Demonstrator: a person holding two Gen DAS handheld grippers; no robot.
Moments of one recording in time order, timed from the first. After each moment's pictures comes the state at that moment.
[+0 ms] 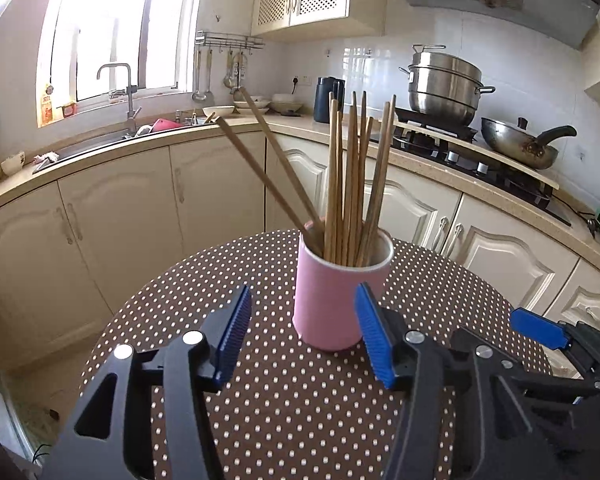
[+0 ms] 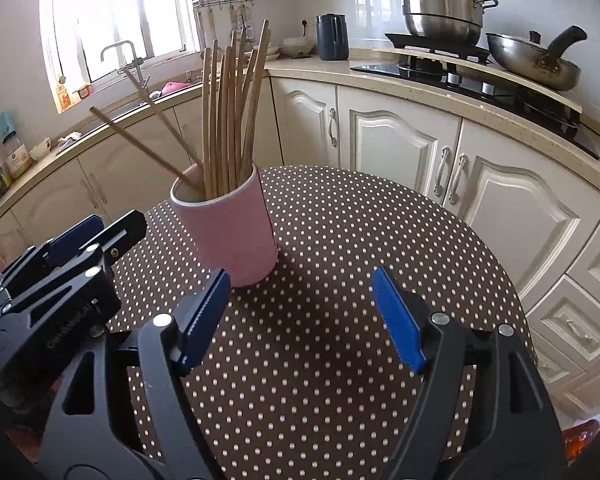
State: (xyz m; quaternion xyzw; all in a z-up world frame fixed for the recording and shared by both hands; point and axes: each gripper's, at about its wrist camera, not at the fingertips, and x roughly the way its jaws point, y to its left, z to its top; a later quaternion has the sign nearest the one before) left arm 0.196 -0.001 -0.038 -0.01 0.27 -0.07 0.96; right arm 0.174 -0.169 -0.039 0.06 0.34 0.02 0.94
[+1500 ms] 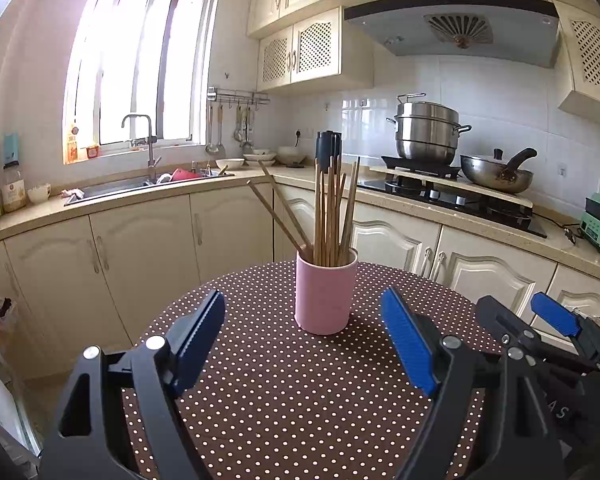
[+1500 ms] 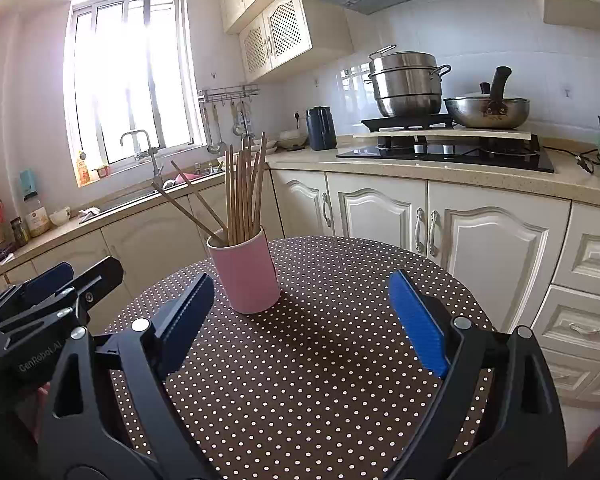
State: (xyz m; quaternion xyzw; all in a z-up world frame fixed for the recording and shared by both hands) left arm 0.069 0.004 -0.006 0.00 0.17 -0.06 0.98; right arm 0.058 -0.194 -0.018 0.10 0.16 0.01 0.98
